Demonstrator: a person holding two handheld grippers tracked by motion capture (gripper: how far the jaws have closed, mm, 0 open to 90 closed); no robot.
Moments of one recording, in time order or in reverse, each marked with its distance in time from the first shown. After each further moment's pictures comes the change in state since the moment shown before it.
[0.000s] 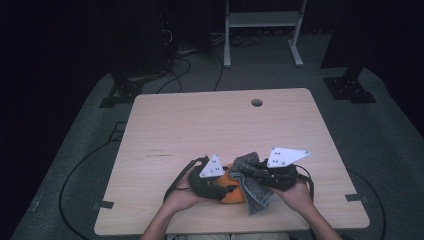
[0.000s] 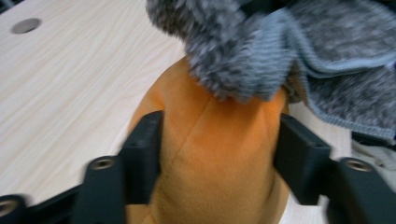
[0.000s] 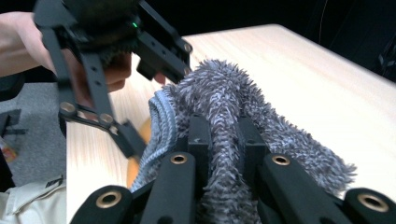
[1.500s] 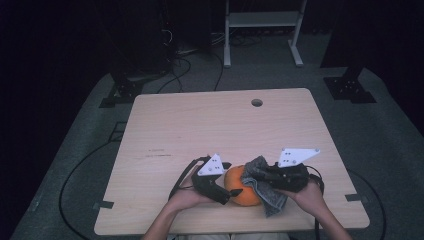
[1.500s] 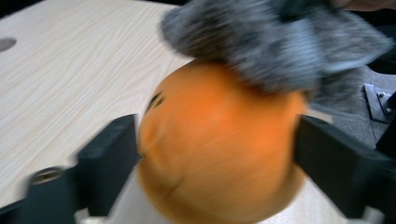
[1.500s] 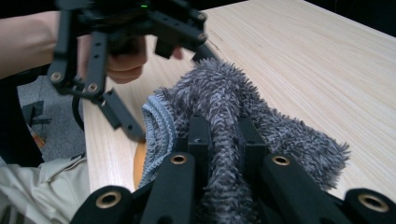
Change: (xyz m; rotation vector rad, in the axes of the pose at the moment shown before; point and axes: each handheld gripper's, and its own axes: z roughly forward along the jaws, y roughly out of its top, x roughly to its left) left arm 0.011 -0.009 0.017 -0.106 -0.087 -0.048; right arm -0.010 -0.012 -0.022 0.075 0.045 0.057
